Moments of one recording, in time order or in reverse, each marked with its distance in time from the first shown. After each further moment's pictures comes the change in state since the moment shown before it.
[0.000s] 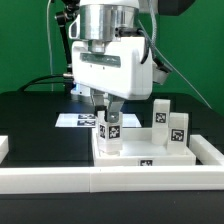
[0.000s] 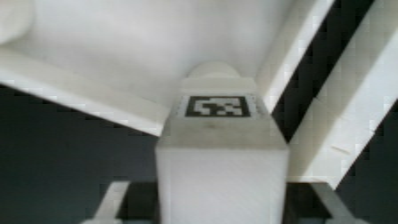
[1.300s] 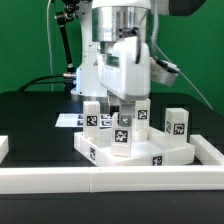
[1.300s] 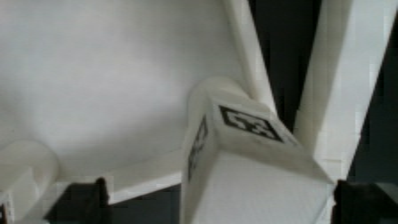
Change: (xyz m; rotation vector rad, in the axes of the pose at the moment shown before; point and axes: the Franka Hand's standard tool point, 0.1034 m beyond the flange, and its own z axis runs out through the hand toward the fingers) arm -0.024 -0.012 0.001 0.019 -0.022 0.060
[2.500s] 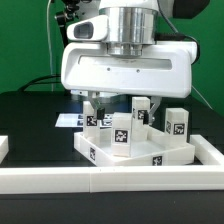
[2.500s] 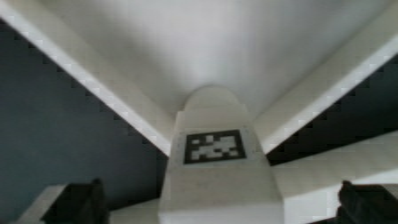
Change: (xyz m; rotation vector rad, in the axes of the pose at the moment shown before) arm 0.000 -0.001 0.001 -0.023 0.025 -1.028
